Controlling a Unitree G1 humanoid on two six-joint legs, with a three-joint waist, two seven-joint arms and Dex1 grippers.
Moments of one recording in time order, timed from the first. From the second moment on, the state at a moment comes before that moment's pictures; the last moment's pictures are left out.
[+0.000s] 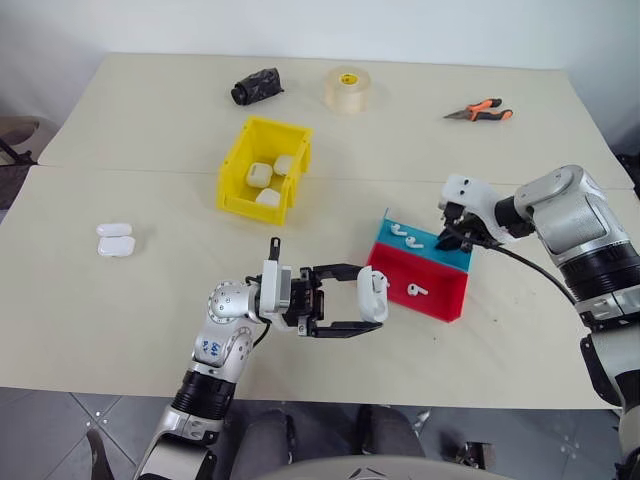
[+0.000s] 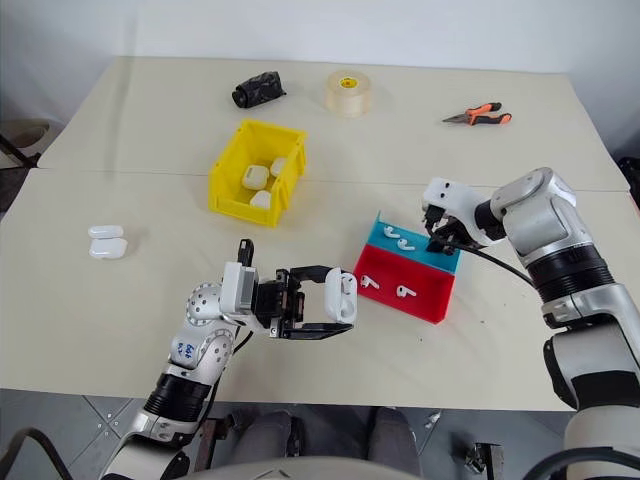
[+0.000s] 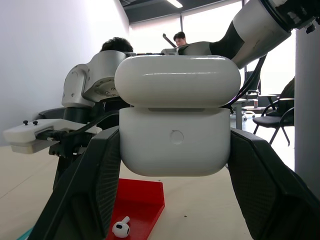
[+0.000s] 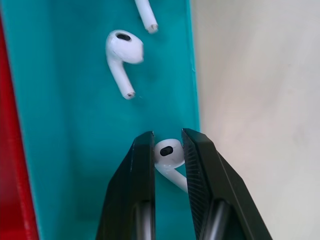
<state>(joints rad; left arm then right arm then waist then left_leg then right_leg) -0.34 0.17 -0.18 0.01 -0.49 -0.17 -1.23 -0.96 -0.82 0.37 0.43 -0.06 0.66 1.30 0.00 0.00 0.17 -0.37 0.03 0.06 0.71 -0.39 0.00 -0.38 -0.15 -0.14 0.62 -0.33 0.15</state>
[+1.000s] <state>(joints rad) -0.58 0.13 -0.07 0.22 -0.56 -0.07 -1.28 -0.51 -0.15 -0.65 -0.47 1.13 1.40 0.57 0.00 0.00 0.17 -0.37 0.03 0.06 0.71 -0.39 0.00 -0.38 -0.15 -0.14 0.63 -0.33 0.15</state>
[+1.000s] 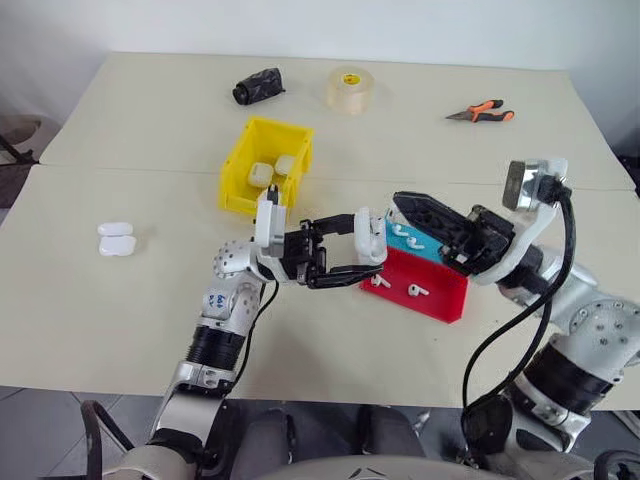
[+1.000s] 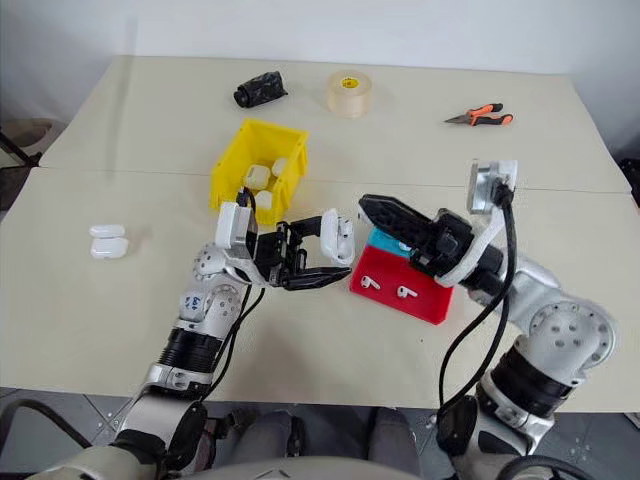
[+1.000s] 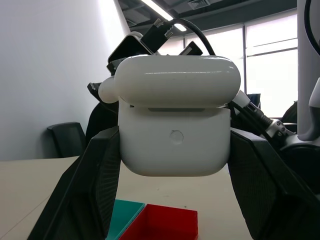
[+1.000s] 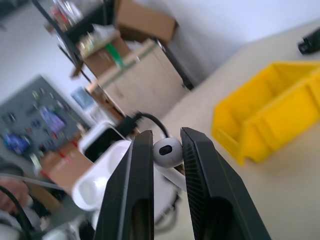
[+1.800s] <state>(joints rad) -0.61 0.09 -0.06 0.25 -0.56 -0.04 -1.24 -0.23 -0.37 -0.30 -0.49 1.80 0.90 0.12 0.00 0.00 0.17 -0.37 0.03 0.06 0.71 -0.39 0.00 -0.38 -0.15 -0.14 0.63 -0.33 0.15</state>
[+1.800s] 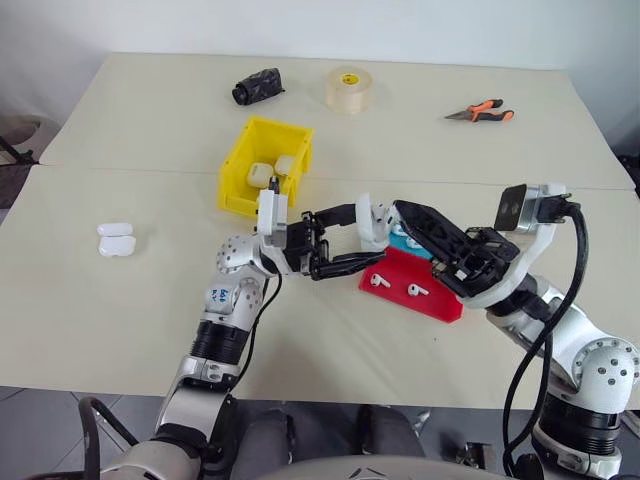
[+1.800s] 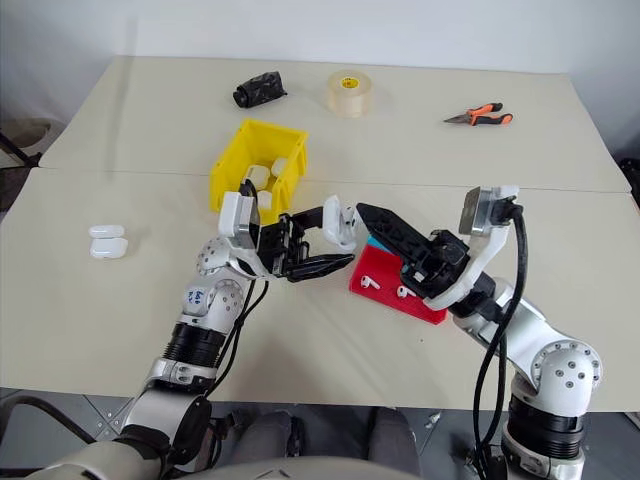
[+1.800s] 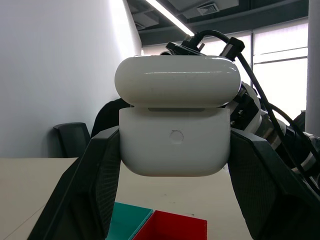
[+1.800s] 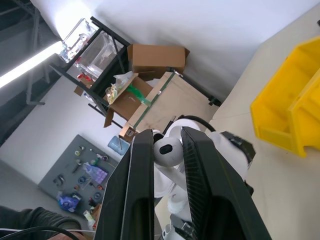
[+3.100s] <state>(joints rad) -0.56 0.39 -0.16 0.13 -0.34 0.06 -1.23 -0.16 -0.87 -0.24 -0.52 1.39 0.88 0.64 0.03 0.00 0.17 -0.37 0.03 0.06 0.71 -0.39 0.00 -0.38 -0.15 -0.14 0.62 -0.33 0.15</state>
